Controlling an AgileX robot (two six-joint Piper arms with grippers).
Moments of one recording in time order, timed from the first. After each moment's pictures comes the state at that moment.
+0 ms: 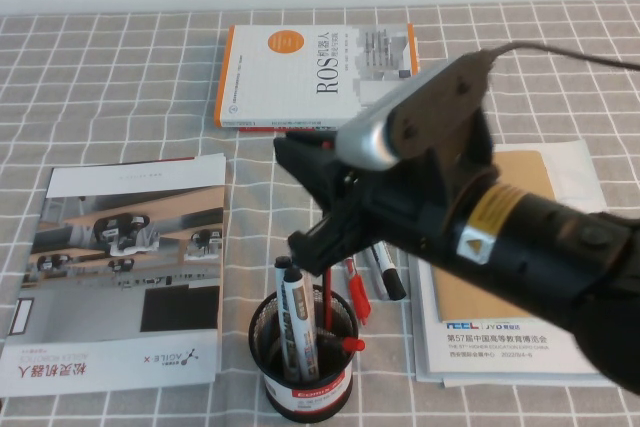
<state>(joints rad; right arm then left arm) 0.93 1.39 -0.88 0.06 -0.32 0.06 -0.07 -0.02 0.03 -0.06 0.38 0.07</state>
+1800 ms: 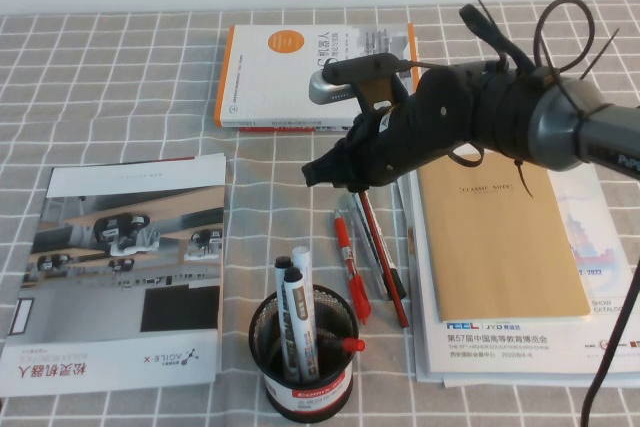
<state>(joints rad) 0.59 2.05 -1.59 0.24 0.52 -0.02 -0.07 -0.02 0.03 -0.06 0.38 0.07</state>
